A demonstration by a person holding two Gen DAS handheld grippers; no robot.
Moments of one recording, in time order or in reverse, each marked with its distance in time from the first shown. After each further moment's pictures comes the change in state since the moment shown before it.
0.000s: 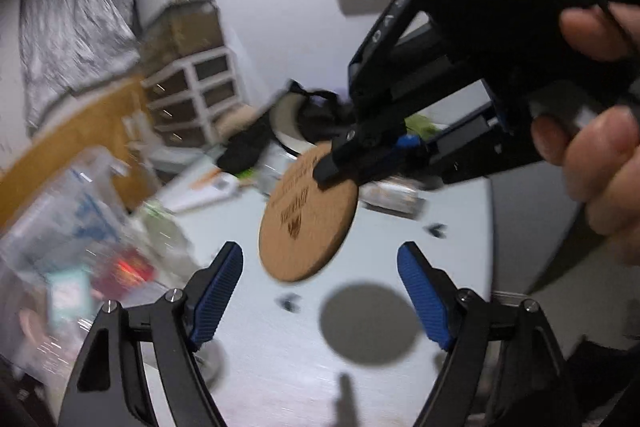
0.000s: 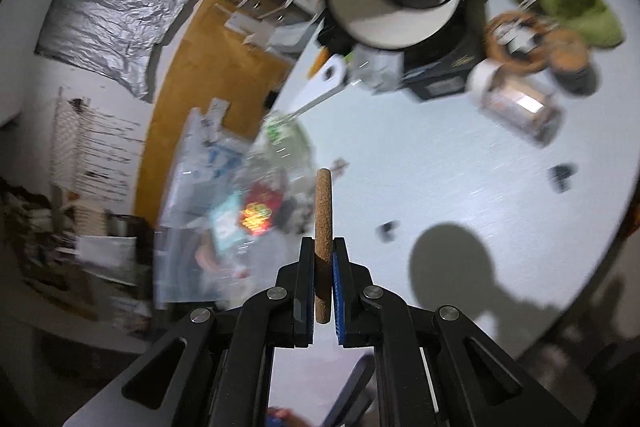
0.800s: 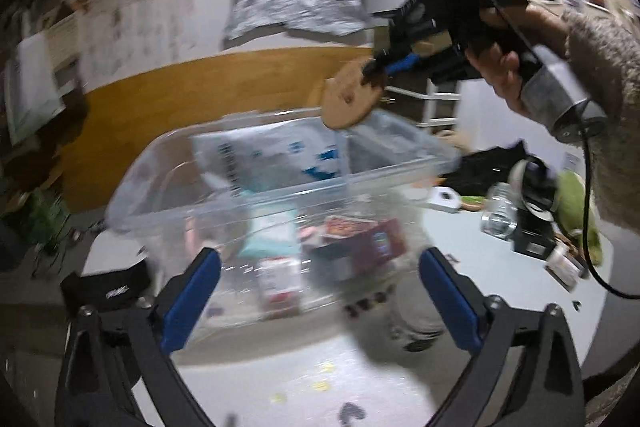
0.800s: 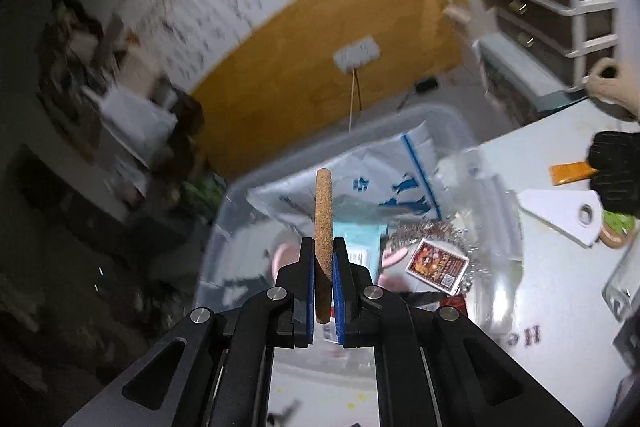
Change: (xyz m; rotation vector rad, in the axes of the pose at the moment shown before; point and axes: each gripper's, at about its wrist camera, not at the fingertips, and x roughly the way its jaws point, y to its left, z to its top) left arm -0.095 0.225 -0.069 -0.521 0.034 0.471; right arm 0.219 0.290 0.060 -0.647 0.265 0.011
